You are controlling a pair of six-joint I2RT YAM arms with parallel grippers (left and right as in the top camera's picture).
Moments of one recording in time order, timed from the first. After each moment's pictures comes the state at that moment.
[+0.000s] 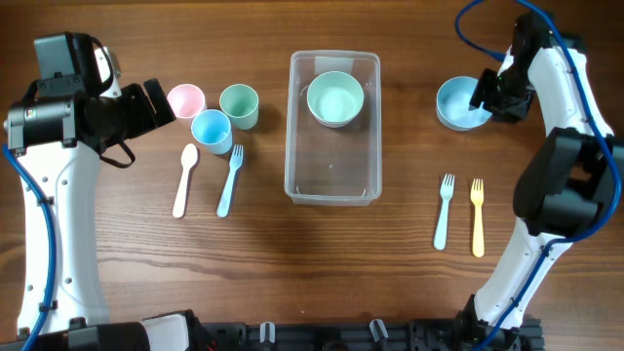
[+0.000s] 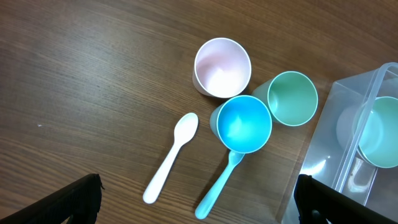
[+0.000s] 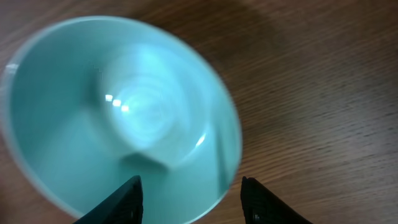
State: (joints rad) left arm 0.16 1.48 1.52 -1.12 0.06 -0.25; right arm -0.20 2.20 1.84 -1.11 -0.04 0.24
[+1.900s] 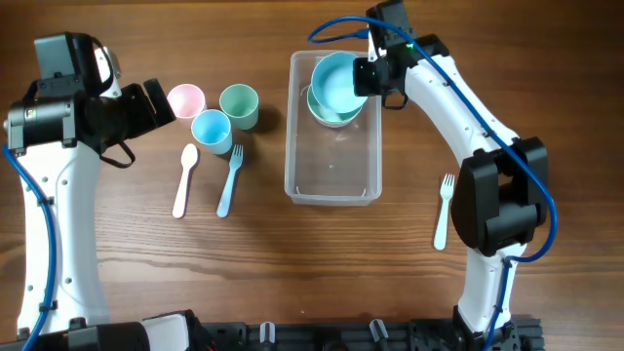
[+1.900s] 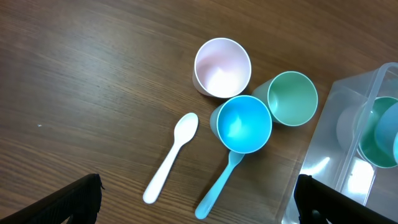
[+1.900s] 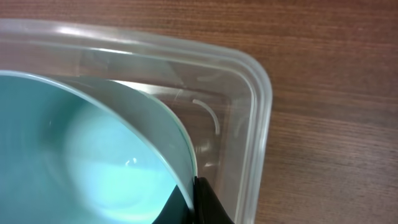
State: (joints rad) left arm 0.16 1.48 1.52 -1.12 0.06 -0.25; right arm 0.31 2.13 1.79 -0.78 -0.02 0.22
